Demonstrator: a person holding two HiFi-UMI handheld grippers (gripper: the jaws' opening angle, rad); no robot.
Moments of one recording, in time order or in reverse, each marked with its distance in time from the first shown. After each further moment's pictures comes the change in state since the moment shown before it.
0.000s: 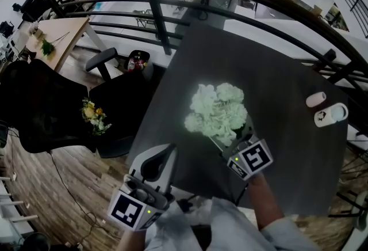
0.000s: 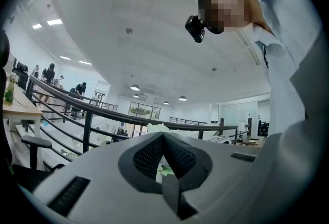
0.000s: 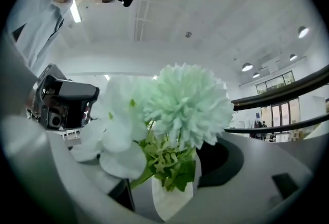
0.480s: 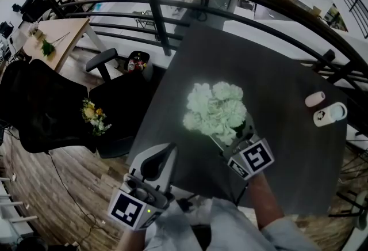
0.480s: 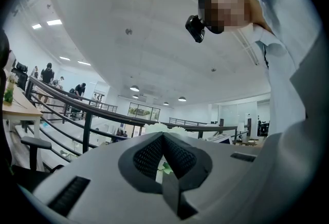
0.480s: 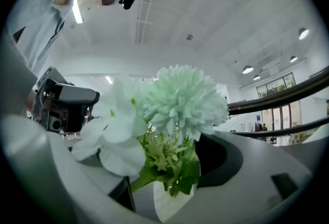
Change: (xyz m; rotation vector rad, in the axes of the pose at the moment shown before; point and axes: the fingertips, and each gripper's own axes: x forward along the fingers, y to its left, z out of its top) left arm -0.003 0.001 0.004 0.010 -0.032 -0.009; right arm 0.001 0.004 0.010 -0.013 -0.025 0.002
